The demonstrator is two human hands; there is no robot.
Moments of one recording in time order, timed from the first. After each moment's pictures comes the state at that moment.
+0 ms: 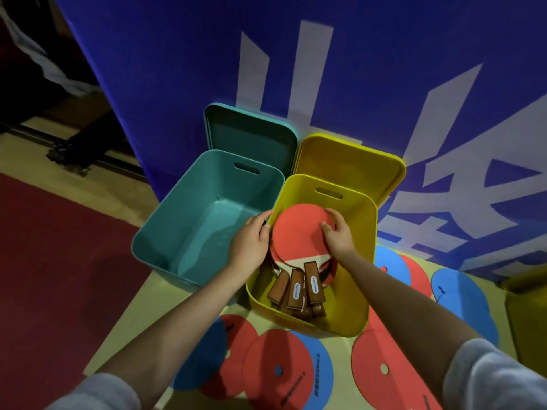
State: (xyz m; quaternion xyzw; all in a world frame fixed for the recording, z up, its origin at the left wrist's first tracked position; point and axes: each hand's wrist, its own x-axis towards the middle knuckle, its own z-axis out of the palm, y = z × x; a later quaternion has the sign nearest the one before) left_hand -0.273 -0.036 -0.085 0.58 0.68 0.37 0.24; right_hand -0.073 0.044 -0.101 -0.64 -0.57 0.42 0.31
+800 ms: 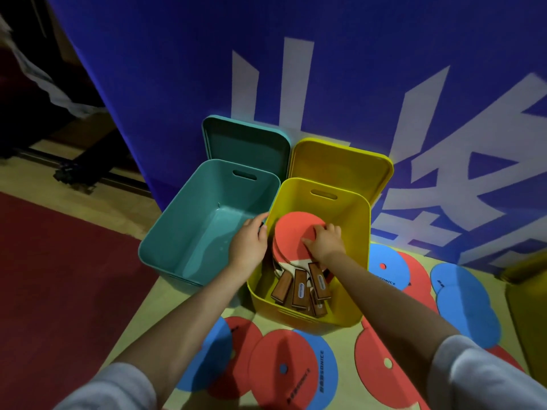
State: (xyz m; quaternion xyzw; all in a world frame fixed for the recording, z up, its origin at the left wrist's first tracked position) left_hand -0.274 -0.038 -0.081 0.59 0.69 0.36 0.21; right_hand -0.087 0.029 -0.106 -0.68 -0.72 0.16 0.02
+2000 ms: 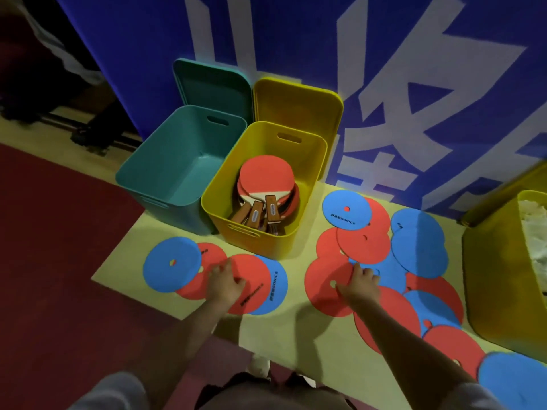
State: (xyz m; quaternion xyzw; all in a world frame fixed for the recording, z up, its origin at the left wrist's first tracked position) left_hand -0.170 -0.234 -0.190 0.47 0.84 0.07 0.26; right_hand 0.138 -0.164 -0.194 -0.76 -0.60 0.23 -0.04
